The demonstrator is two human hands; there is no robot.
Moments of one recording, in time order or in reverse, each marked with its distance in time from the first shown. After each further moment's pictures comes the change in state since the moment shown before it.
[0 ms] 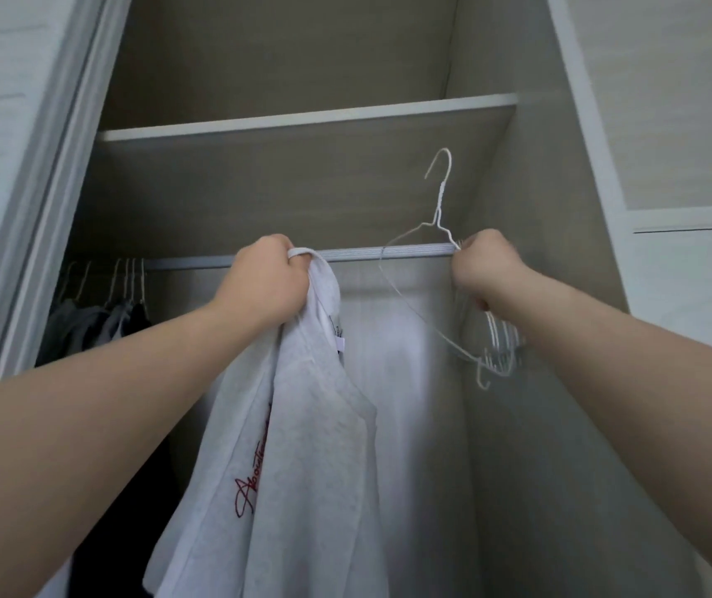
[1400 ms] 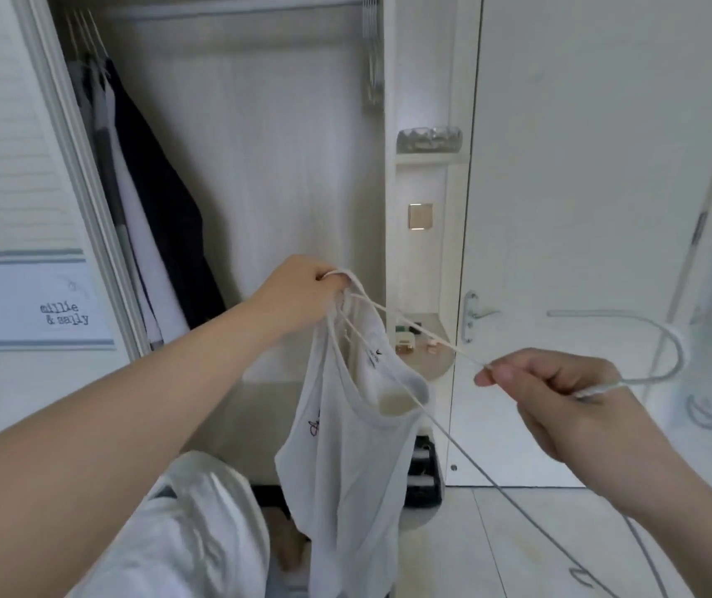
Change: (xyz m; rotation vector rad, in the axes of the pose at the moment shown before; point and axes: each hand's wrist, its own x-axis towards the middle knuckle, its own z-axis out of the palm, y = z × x) left_hand -0.419 0.218 -0.133 -0.198 -0.784 -0.318; right_hand -0.560 0.131 -0.376 0.471 -0.521 0.250
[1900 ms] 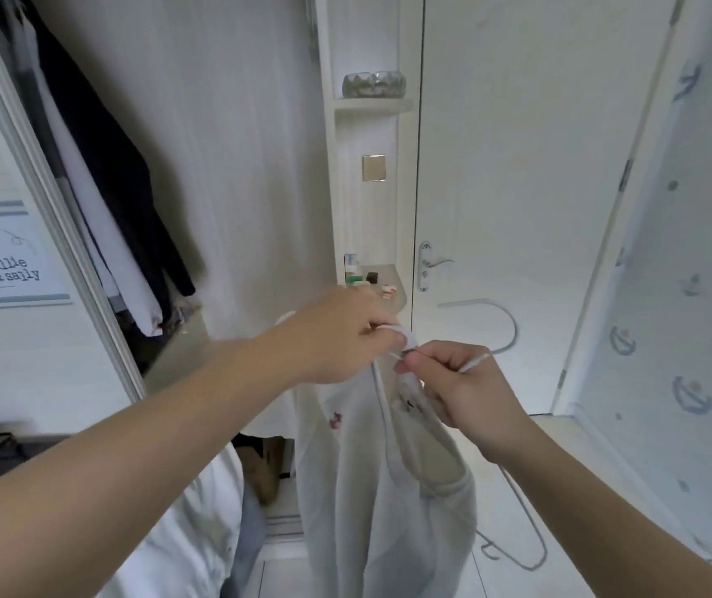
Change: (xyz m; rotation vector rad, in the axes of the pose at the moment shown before) left_hand -0.136 0.078 0.075 0.205 -0.443 0.407; right_hand -0.067 0.048 0.015 0.157 -0.012 0.174
